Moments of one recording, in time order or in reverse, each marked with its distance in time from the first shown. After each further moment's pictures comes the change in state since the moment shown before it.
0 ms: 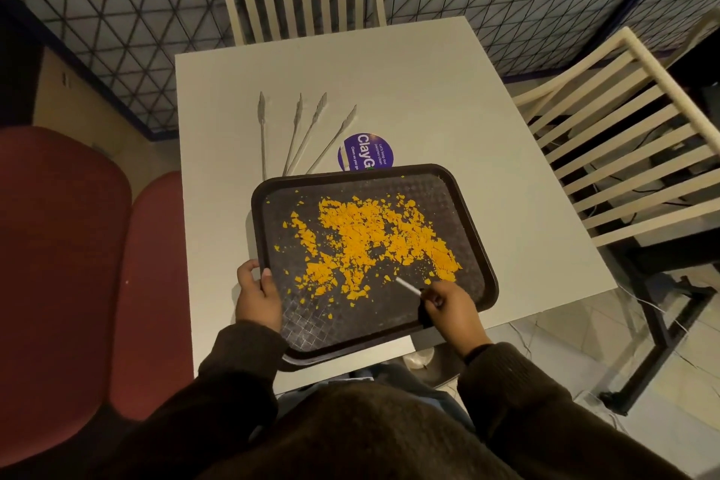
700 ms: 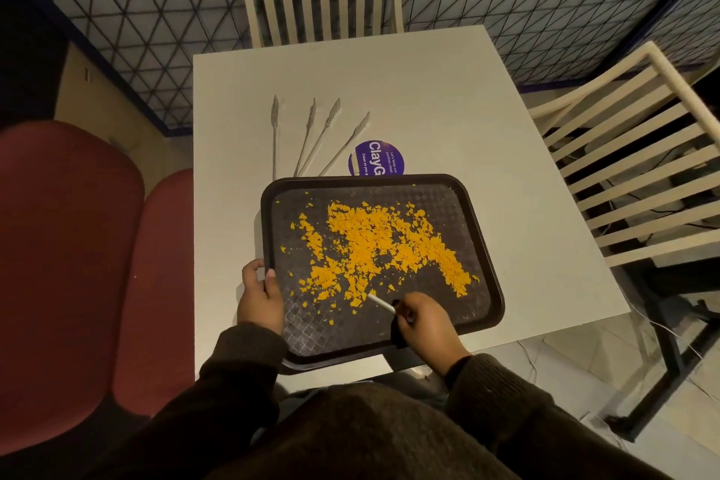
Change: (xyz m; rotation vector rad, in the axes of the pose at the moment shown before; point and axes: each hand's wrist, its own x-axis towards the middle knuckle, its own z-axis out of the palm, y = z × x) left_hand 0.007 0.000 0.000 0.030 -0.024 0.005; right_hand 0.001 -0.042 0.013 -0.026 -0.152 -0.093
